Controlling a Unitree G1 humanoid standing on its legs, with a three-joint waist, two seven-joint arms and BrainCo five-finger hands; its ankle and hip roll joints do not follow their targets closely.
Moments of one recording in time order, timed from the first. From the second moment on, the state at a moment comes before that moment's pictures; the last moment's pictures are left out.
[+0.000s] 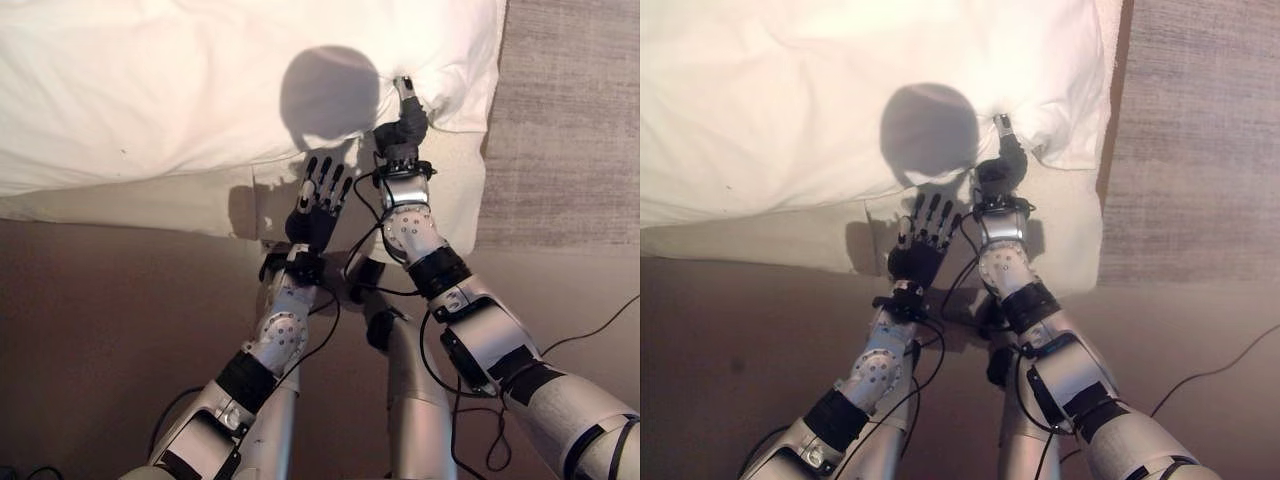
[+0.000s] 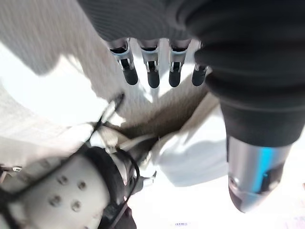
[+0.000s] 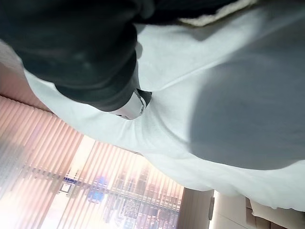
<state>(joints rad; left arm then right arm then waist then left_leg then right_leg) -0.50 0.18 -0.50 0.13 -1.35 -0.38 -0.03 -1.09 -0.11 0.28 0.56 1.58 -0.49 0.06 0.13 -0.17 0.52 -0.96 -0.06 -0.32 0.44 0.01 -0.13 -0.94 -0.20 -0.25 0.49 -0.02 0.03</state>
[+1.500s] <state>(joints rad) -0.64 0.08 -0.45 0.19 -1.36 -0.45 0.04 -1.08 -0.08 0.29 0.57 1.56 -0.46 0.06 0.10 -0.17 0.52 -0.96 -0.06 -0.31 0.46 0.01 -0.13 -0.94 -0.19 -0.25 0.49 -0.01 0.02</state>
